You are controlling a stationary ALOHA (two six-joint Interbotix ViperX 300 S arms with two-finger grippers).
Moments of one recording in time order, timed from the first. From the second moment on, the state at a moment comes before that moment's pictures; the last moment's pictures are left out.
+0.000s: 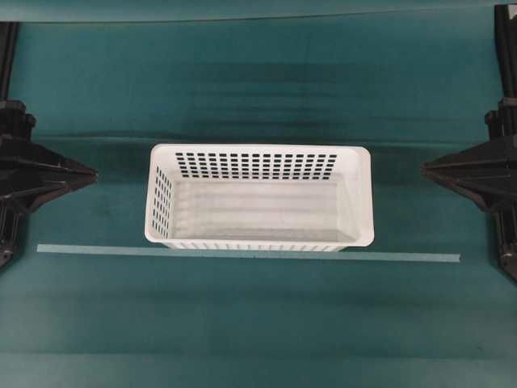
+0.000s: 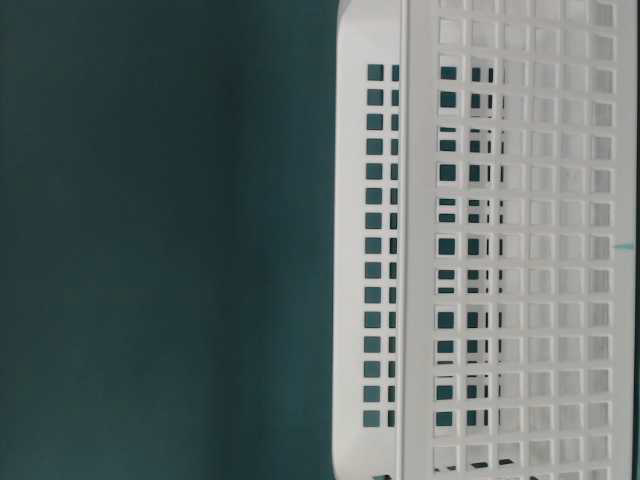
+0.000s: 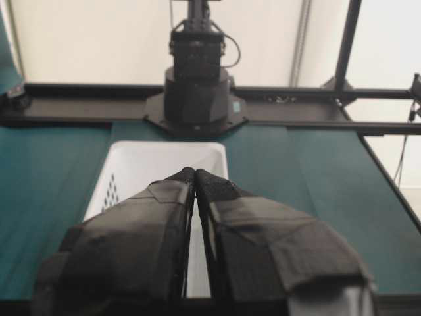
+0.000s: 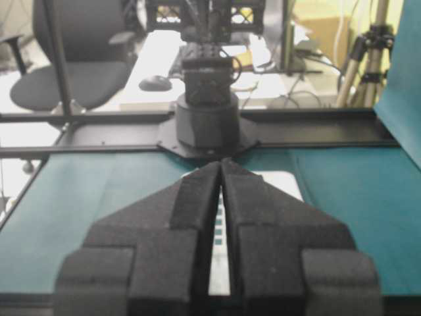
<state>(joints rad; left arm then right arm) 0.00 -0.97 1.17 0.00 -0.29 0.00 0.00 -0.97 1.17 0.00 -0.29 0.00</state>
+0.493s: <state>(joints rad) 0.02 -0.95 1.10 0.02 -0.08 -0.24 -0.03 -0.98 1.14 0.21 -0.19 0.28</state>
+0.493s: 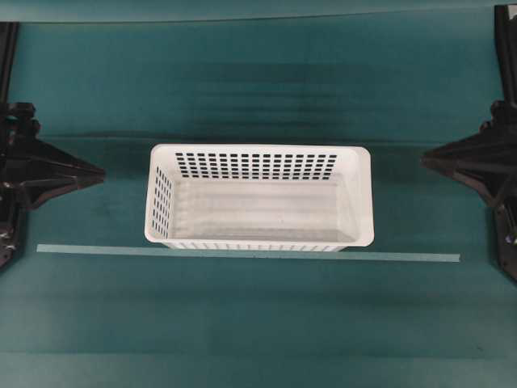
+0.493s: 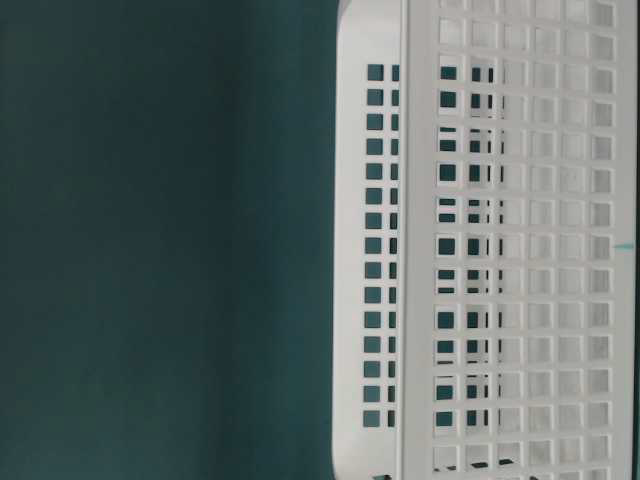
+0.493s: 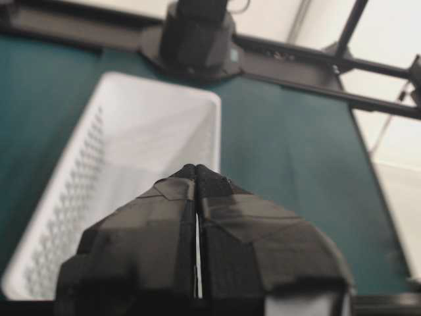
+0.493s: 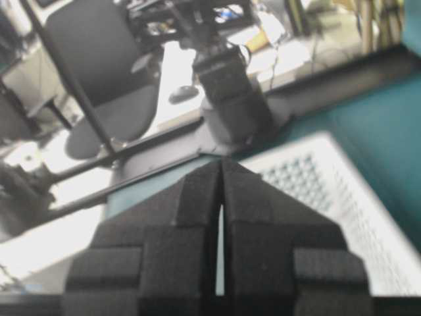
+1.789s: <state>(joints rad) 0.09 -0.62 0.82 0.03 0.56 -1.48 -0.26 -0.45 0.70 0.11 0.91 1.16</state>
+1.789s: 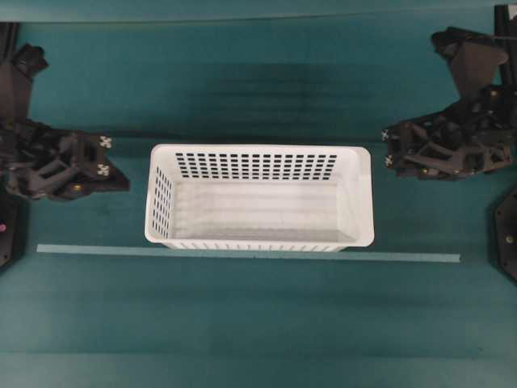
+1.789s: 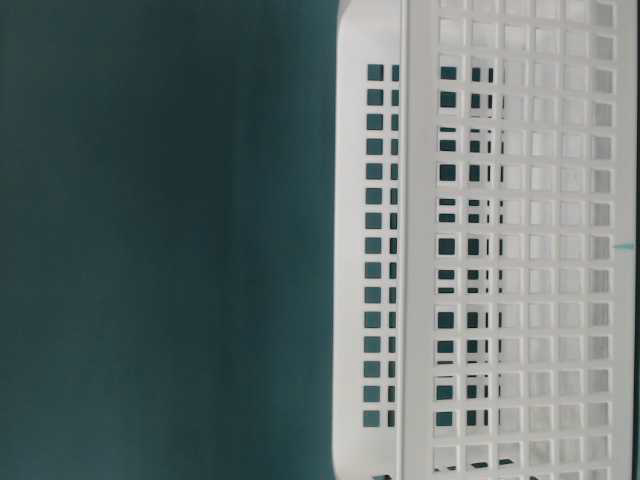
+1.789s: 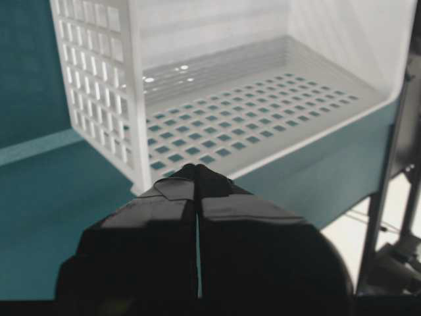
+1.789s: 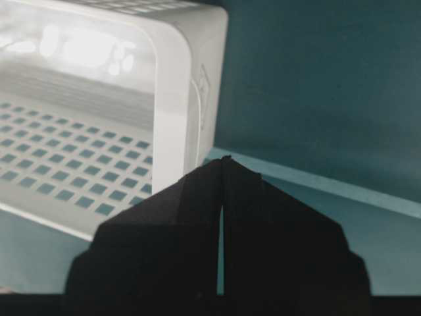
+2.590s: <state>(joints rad) 0.09 -0.56 0.78 0.03 0.59 -1.44 -0.24 -0.43 0.70 0.12 0.83 1.16</state>
